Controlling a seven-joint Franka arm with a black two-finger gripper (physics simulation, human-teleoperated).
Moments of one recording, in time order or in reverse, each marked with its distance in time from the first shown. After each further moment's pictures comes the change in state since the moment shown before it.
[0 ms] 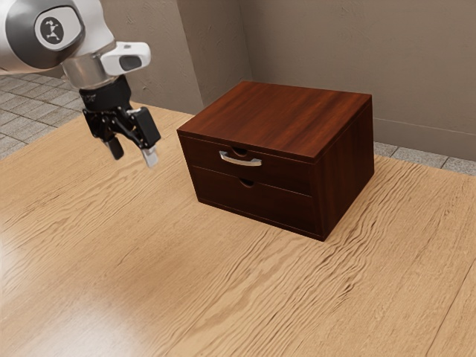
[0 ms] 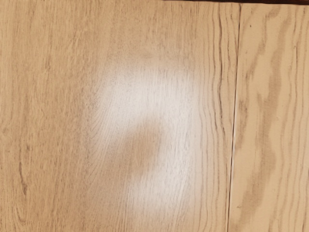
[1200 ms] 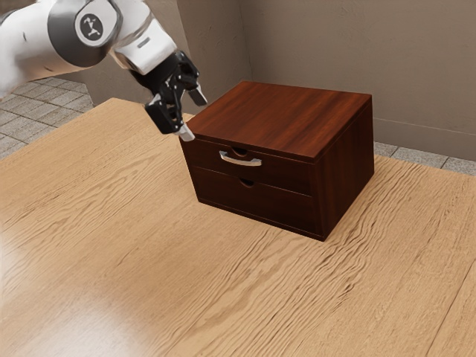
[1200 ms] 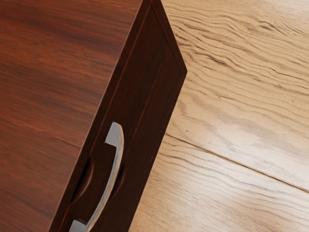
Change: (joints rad) arm 0.000 0.110 -0.076 0.102 -0.121 0.299 1.180
